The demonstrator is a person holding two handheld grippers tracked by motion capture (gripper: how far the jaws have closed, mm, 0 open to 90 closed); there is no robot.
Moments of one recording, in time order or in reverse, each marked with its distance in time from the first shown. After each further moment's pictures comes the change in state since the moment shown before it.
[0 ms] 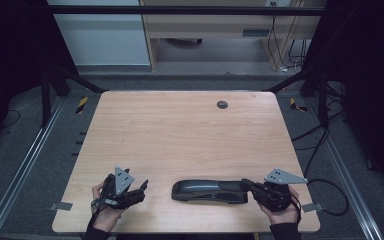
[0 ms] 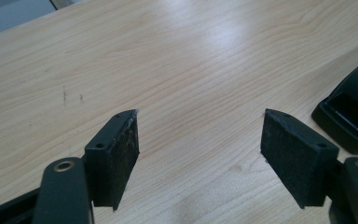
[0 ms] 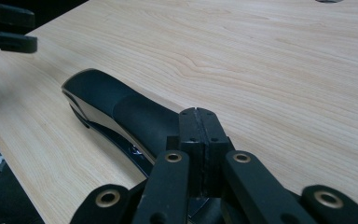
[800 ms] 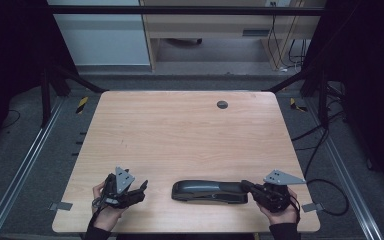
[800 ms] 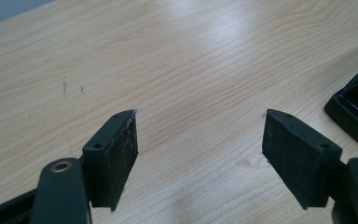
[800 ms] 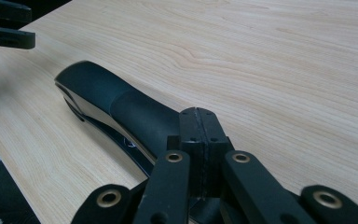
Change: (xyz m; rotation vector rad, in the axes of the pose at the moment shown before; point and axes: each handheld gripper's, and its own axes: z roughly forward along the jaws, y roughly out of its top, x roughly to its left) left arm 0.003 -0.003 0.004 0.019 0.004 -0.016; right arm -0.003 -0.007 0.005 0.017 0.000 0.008
